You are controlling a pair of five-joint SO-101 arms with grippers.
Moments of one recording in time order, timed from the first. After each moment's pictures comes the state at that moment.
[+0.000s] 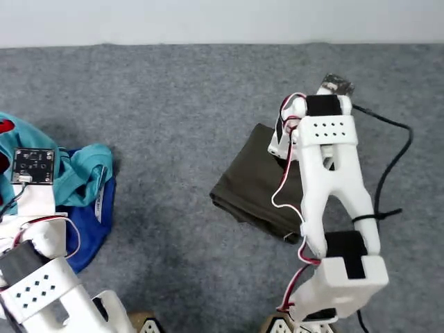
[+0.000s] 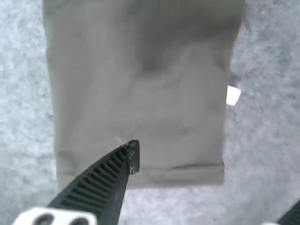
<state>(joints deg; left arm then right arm) -39.7 -58.3 51.2 77.7 -24.5 -7.1 8.9 -5.8 88.6 -35.7</state>
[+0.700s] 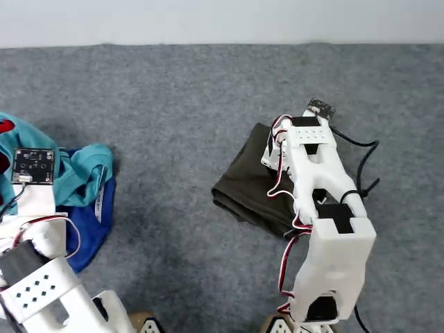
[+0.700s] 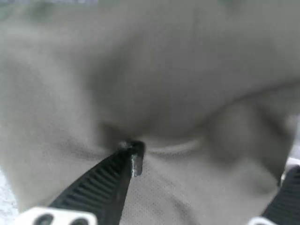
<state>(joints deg) -39.7 -58.3 51.2 77.7 -24.5 -5.5 28.9 -1.1 68.0 -35.9</state>
